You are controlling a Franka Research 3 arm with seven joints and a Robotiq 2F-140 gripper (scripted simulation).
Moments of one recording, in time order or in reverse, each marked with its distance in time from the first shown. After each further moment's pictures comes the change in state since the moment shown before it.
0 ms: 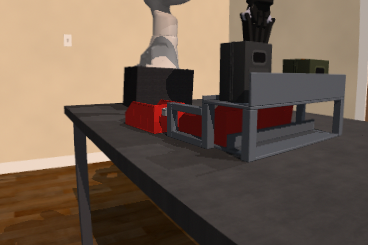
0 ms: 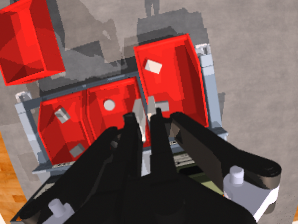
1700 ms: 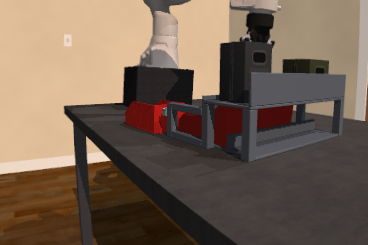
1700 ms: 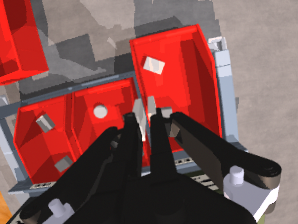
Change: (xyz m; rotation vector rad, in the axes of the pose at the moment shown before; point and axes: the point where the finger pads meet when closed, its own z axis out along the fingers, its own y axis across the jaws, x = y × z) arm -0.007 0.000 0.066 0.000 -0.001 -0.007
